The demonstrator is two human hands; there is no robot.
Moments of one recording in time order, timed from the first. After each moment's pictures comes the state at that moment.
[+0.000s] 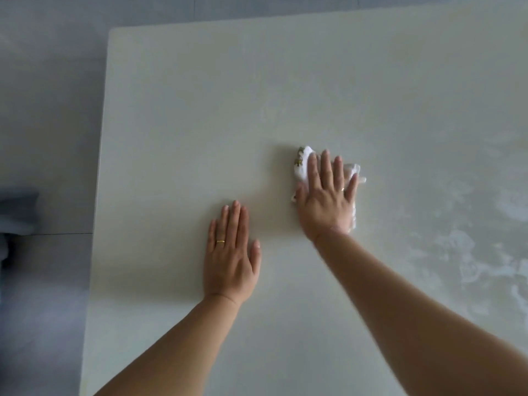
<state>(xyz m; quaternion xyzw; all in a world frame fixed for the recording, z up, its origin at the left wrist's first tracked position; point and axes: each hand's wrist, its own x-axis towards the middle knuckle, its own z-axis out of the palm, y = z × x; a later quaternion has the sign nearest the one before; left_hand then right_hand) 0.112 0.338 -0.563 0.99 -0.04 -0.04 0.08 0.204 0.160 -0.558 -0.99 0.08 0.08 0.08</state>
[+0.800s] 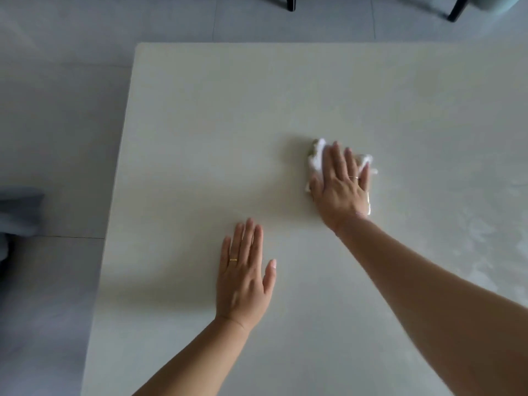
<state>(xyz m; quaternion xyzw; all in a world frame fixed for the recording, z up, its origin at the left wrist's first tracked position) 0.126 0.340 -0.554 0.99 -0.03 -0.03 0.14 0.278 0.157 -0.557 -0.99 0.00 0.09 0.06</state>
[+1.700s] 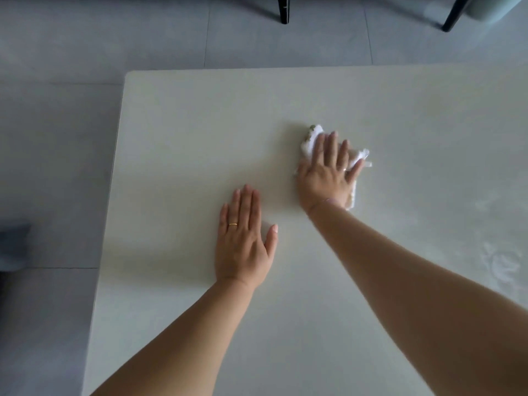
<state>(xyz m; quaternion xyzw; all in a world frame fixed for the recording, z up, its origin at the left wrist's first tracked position) 0.259 0.355 -0.565 0.99 -0.02 -0.03 0.10 0.372 0.212 -0.563 -0.99 0.11 0.07 0.08</state>
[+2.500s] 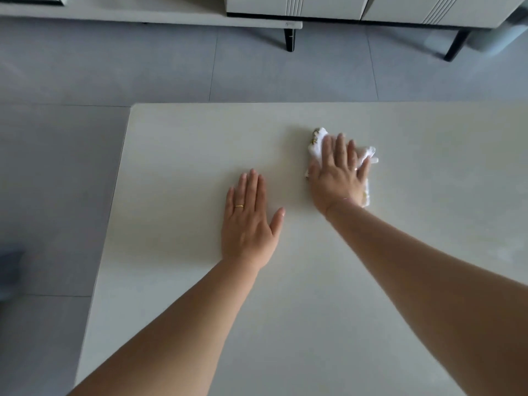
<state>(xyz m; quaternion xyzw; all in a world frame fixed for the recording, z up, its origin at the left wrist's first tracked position) 0.362 0.361 -0.568 1.00 -0.03 -0.02 0.09 0.448 0.199 -0.564 -0.99 0.07 0.07 0.08</state>
